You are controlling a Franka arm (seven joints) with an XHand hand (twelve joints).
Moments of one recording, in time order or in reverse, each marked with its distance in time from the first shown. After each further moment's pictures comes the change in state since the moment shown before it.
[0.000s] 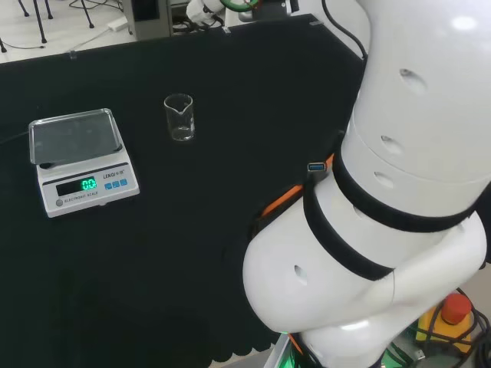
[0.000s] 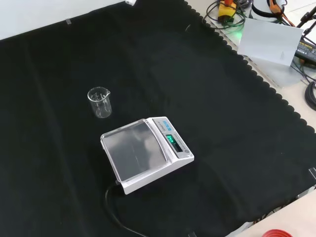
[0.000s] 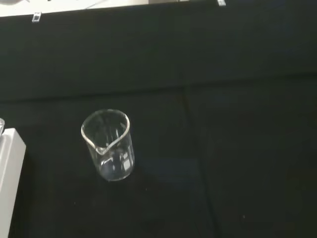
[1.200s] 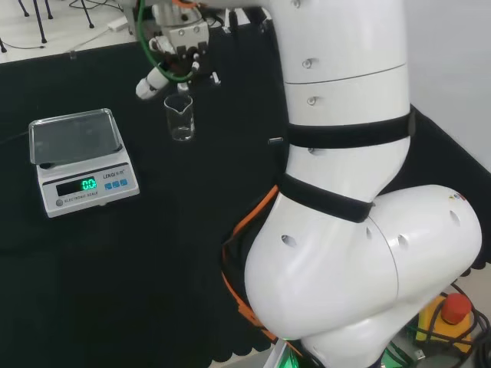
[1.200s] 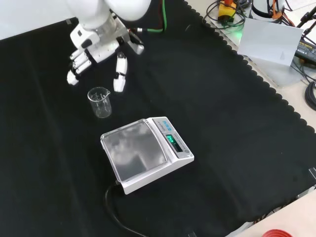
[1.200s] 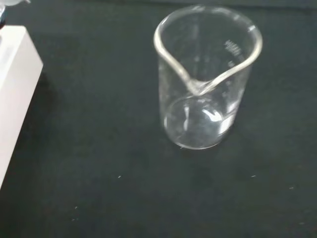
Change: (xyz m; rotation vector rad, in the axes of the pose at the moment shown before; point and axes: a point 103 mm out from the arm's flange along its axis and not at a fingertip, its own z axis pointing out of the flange) arm 0.107 0.138 0.180 0.129 -0.077 -0.158
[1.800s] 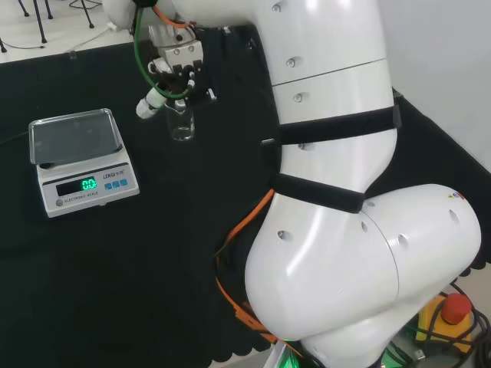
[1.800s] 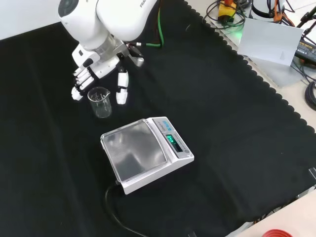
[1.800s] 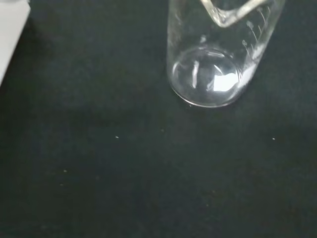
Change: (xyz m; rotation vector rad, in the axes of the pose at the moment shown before) arm 0.004 0.017 0.041 0.079 -0.020 -0.003
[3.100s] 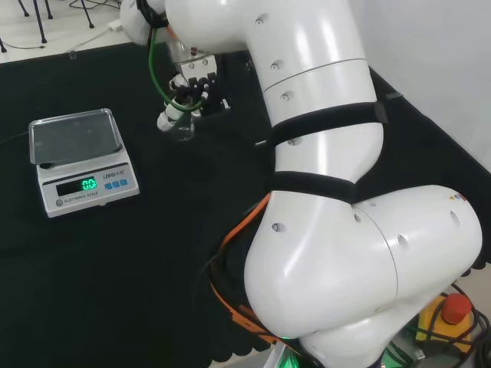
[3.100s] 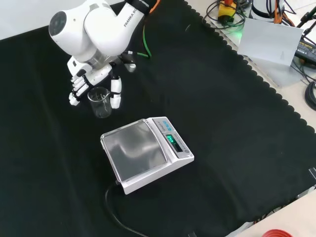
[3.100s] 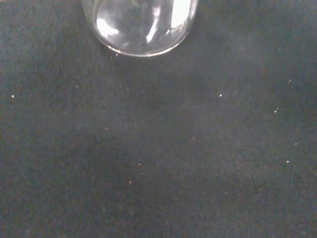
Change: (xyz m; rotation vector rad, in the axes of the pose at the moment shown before) arm -0.036 0.029 0.044 0.087 -0.027 0.055
